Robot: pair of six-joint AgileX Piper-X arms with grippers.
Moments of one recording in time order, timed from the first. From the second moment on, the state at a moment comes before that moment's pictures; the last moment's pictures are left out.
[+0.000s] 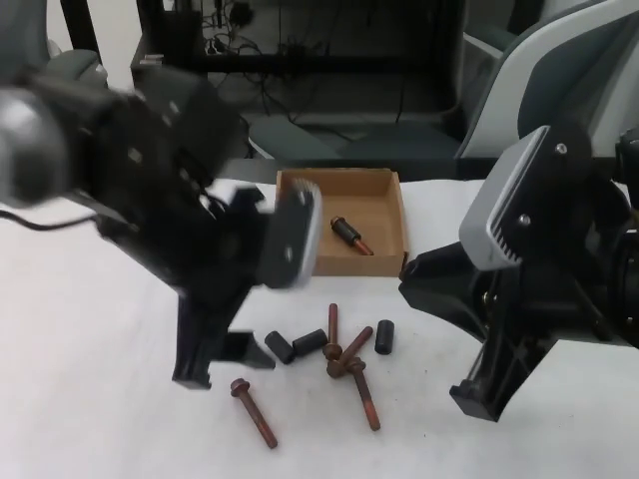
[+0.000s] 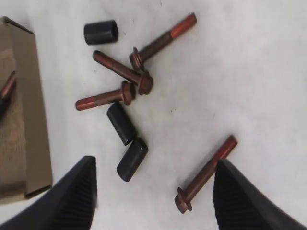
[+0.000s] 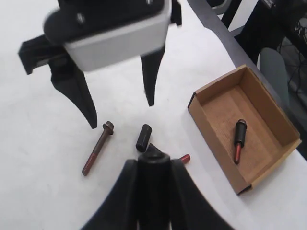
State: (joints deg) left arm -28.6 88.7 -63.5 47.1 18.6 73.2; right arm 40.6 59.9 -43.0 20.6 -6.4 -19.5
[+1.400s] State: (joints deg) left arm -37.0 88.1 -62.8 53.5 -4.8 -52.3; right arm 40.6 59.1 -43.2 20.6 -6.4 -11.9
